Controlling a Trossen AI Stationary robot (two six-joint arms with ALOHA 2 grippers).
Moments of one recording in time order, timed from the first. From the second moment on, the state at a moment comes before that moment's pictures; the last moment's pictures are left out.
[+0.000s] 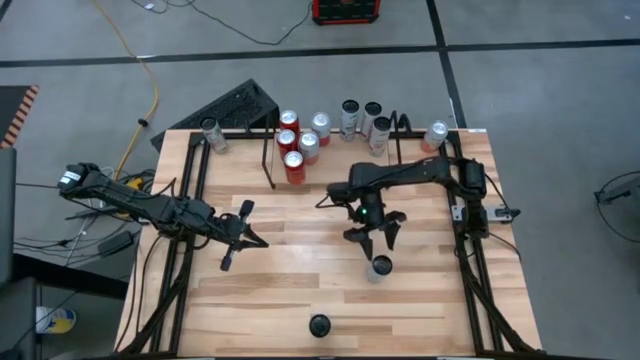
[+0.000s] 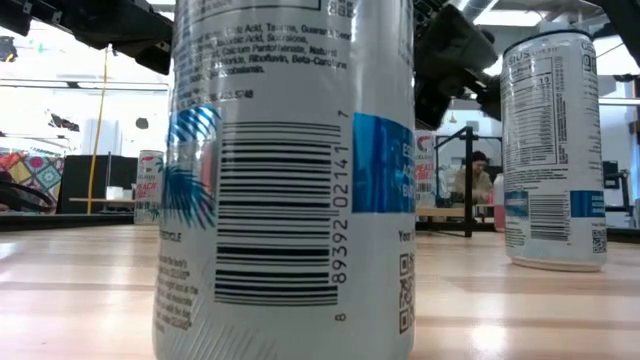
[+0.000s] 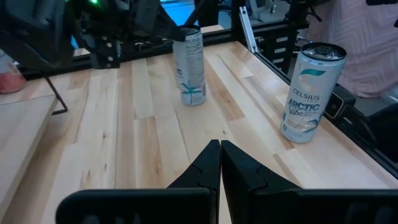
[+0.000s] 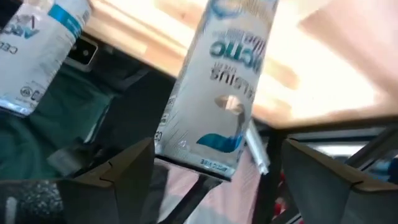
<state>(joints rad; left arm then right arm) -0.28 0.77 0.42 0.13 -0.05 0.05 -0.11 1.97 1.55 -1.56 -0.87 0.65</state>
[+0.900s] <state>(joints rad) -0.28 0.77 0.42 0.13 -0.16 -0.05 0.49 1.62 1.76 -1.40 0.50 0.92</state>
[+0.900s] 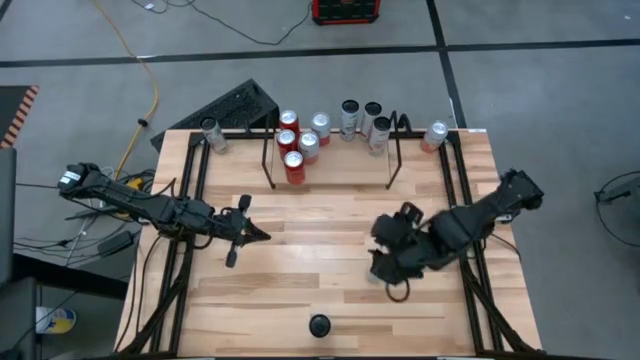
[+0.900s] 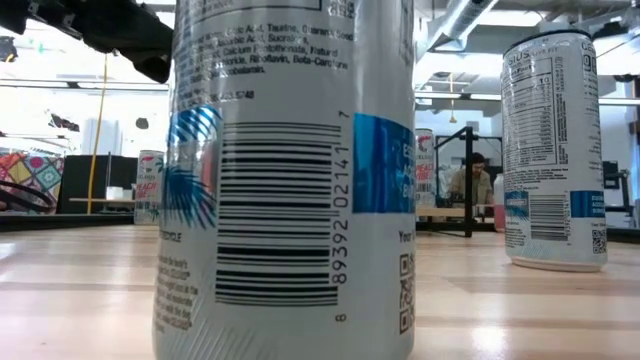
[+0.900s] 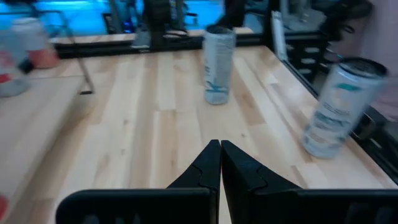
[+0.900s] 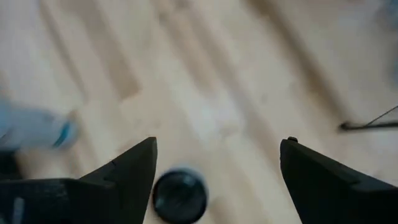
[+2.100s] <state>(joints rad) -0.28 0.77 0.42 0.10 -0.49 -0.08 -0.73 1.84 1.94 -0.88 0.11 0.26</state>
